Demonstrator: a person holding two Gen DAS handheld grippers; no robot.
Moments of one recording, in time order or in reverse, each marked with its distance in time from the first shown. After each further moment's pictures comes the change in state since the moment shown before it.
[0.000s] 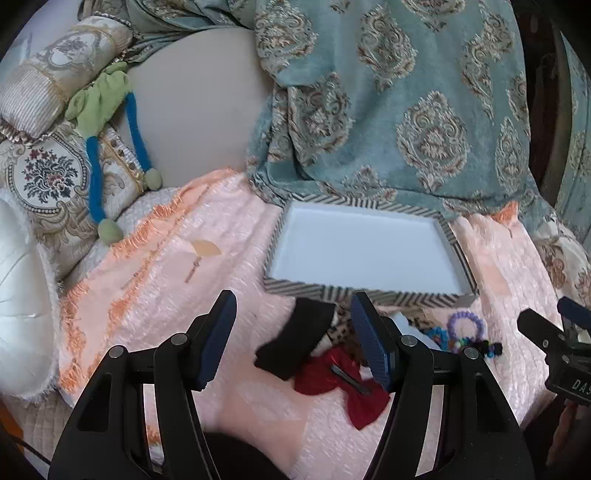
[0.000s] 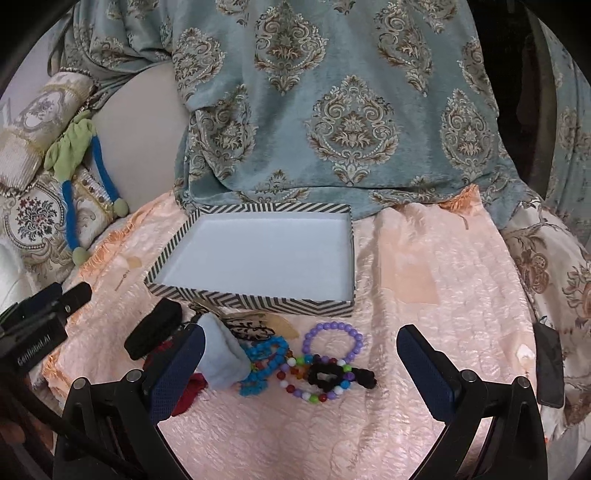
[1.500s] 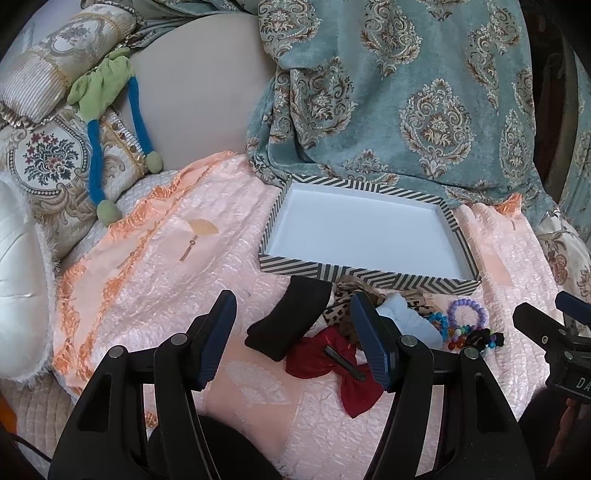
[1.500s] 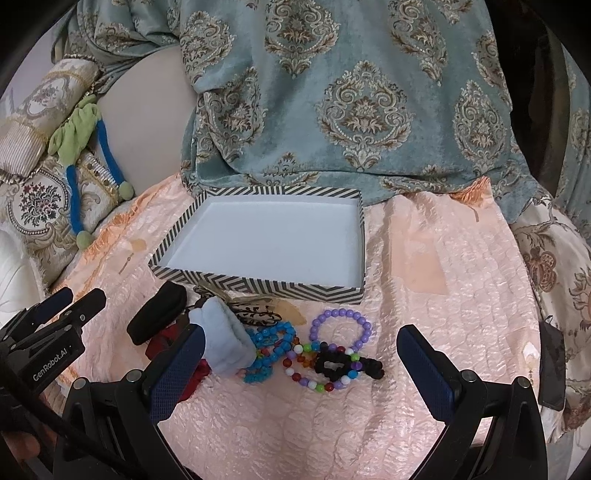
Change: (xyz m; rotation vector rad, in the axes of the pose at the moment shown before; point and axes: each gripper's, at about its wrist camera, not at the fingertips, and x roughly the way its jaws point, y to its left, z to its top) left arm 0.008 0.000 -0.014 -0.025 0.051 0.005; right arm 0.009 0.005 -0.002 -0.028 0.064 0.026
